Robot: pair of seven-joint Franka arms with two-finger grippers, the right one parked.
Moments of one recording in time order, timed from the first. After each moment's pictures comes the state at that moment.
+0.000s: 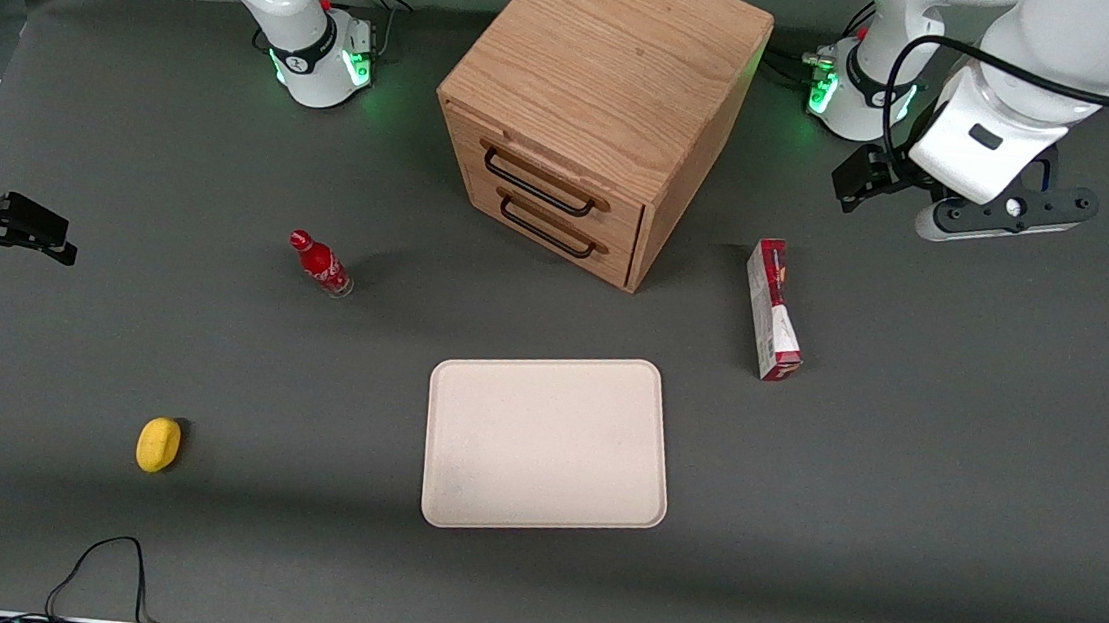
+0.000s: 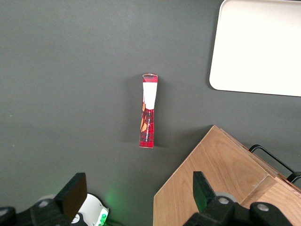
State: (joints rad) arm -0.05 -0.02 -0.30 -1.55 -0.04 1.43 -0.53
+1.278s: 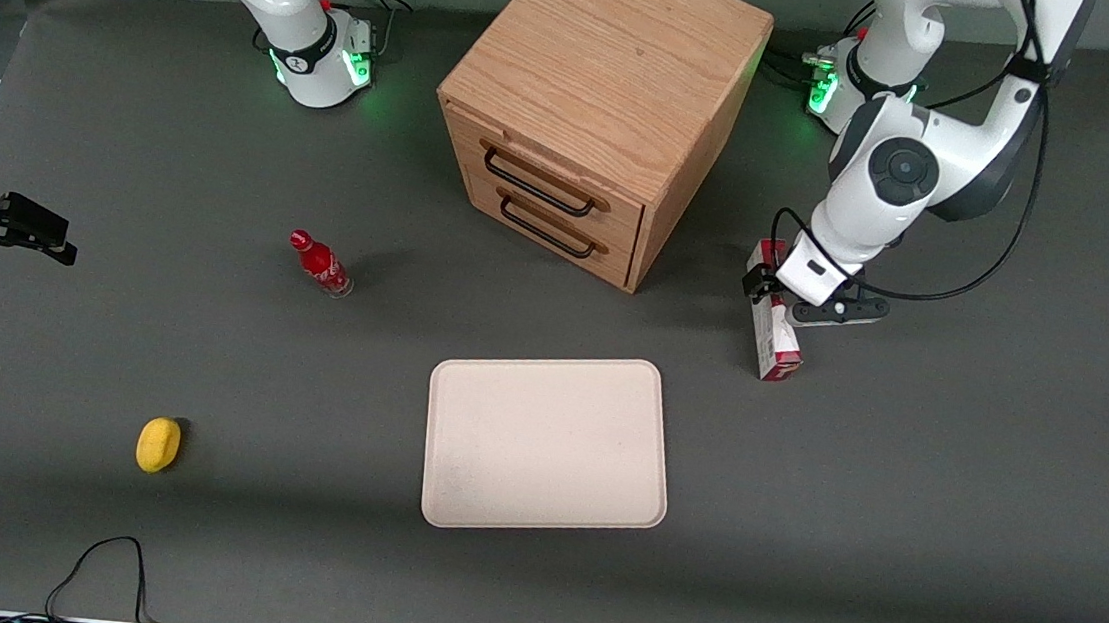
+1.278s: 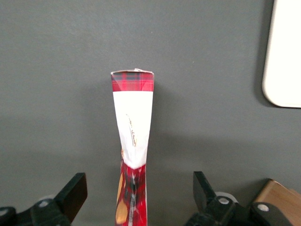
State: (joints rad) arm -0.08 0.07 -0.32 -2.40 -0.01 2.49 -0.53
